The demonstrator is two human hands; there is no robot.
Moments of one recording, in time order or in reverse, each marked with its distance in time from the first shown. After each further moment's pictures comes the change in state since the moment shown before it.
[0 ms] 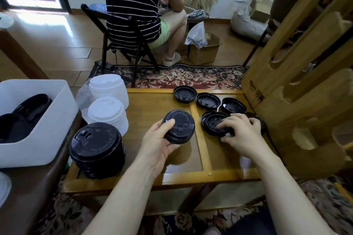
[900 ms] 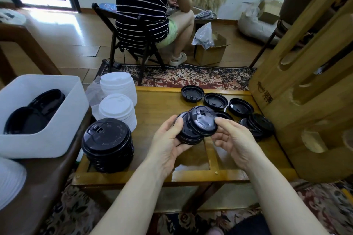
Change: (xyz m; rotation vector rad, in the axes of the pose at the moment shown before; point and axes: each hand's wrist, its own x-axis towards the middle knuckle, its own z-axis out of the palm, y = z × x) left_hand -0.004 -0.004 0.001 0.014 0.021 0.006; right_hand -0.017 -0.059 0.009 1.489 -0.036 0.371
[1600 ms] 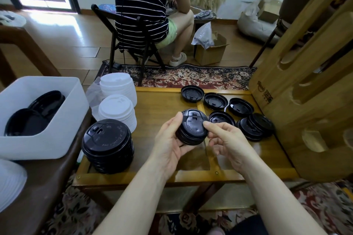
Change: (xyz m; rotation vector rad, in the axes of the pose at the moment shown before) left_hand -0.005 -0.001 0.005 -0.022 -0.053 -0.021; right_hand -0.007 0.004 0.013 -0.111 -0.004 0.040
